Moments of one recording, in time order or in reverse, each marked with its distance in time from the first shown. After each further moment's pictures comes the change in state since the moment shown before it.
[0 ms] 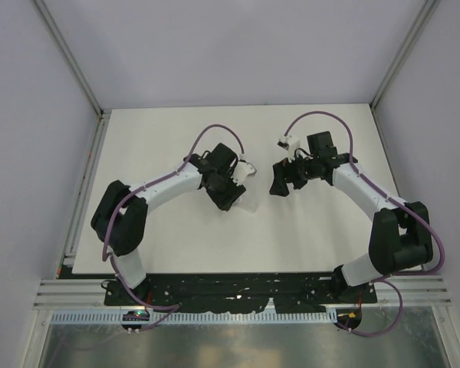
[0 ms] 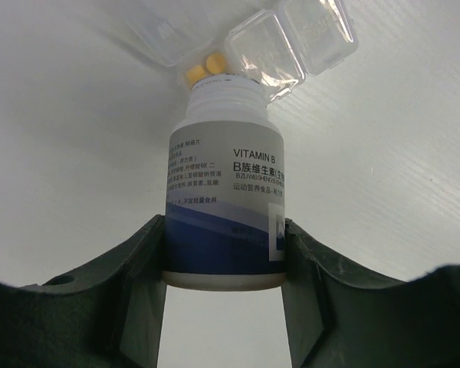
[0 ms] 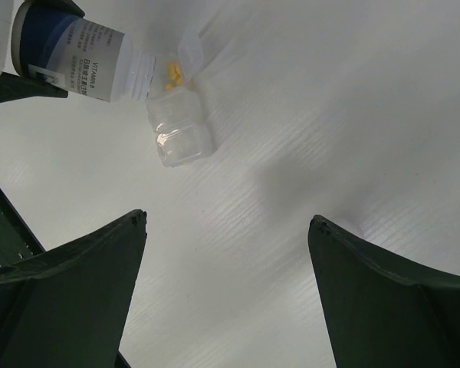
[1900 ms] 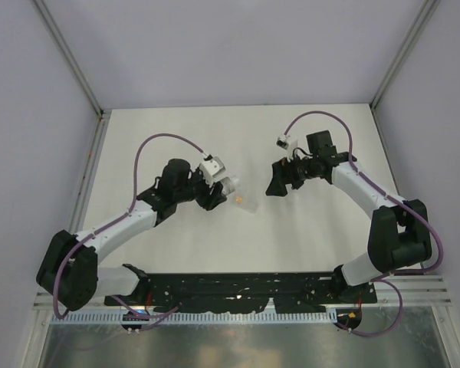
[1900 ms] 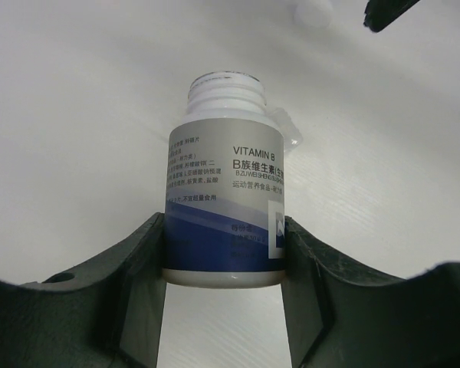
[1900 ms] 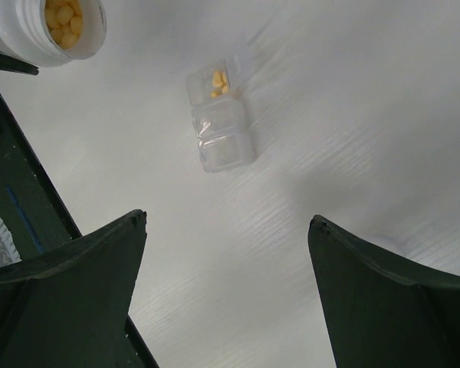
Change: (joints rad) left arm 0.125 -0.499 -0.579 0.702 0.208 -0.086; right arm 0.000 0.018 0.004 -0.005 -0.116 0.028
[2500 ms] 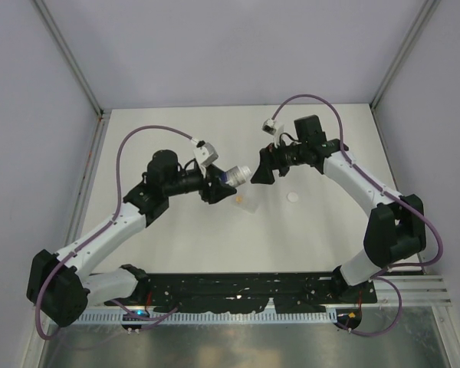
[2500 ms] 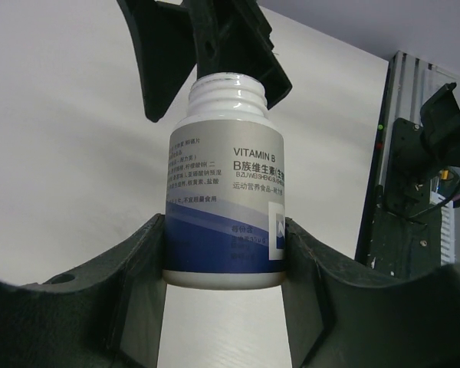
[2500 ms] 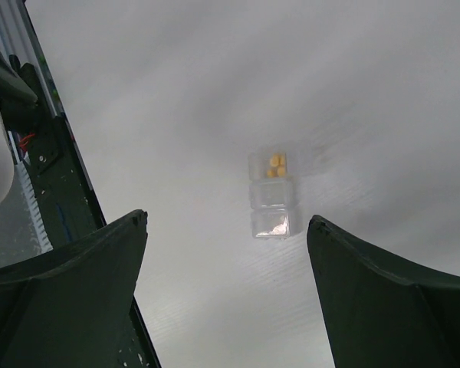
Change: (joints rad) left arm 0.007 -0.143 0.094 0.065 0.240 -0.200; right arm 0.098 0.050 0.195 0.004 -0.073 0.055
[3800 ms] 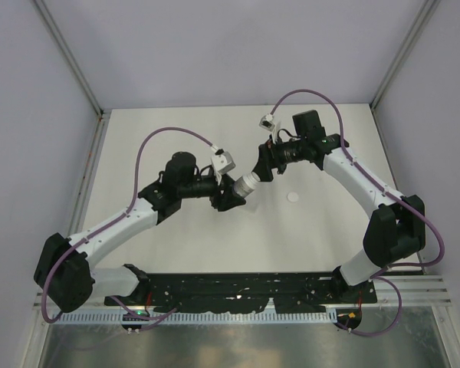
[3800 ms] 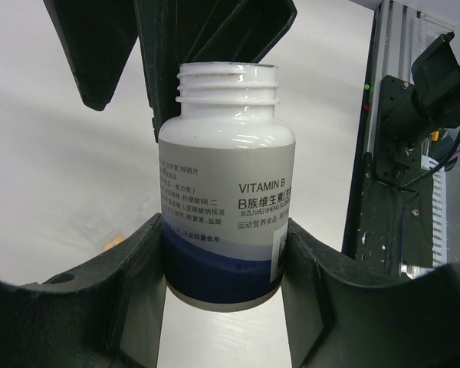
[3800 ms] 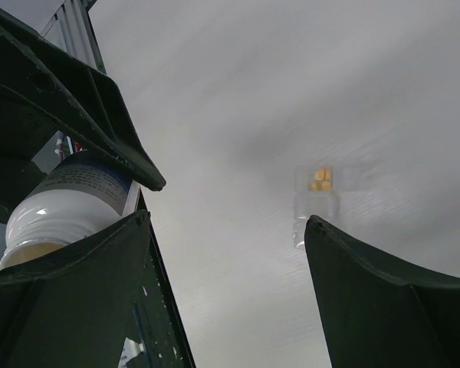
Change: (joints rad) left arm -0.087 0.105 0.032 -0.039 0.005 0.049; right arm 0.027 0.009 0.080 -0.063 -0.113 0.050
